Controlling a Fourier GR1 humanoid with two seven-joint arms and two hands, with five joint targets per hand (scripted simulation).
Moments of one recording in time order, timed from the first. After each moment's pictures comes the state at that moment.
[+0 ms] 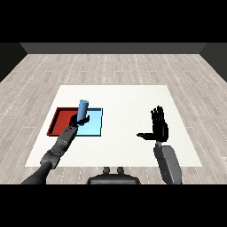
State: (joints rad) left arm -0.76 0.26 -0.16 -0.23 0.15 0.40 -0.19; right arm -0.08 -0.18 0.08 -1.67 -0.41 -0.11 -0.27
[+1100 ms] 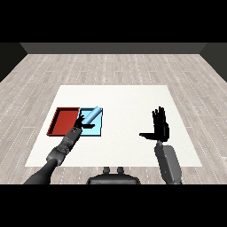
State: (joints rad) left arm -0.83 0.18 -0.18 -0.06 0.05 0.43 -0.09; right arm -0.09 -0.16 0.03 -1.60 -0.44 -0.04 -0.30
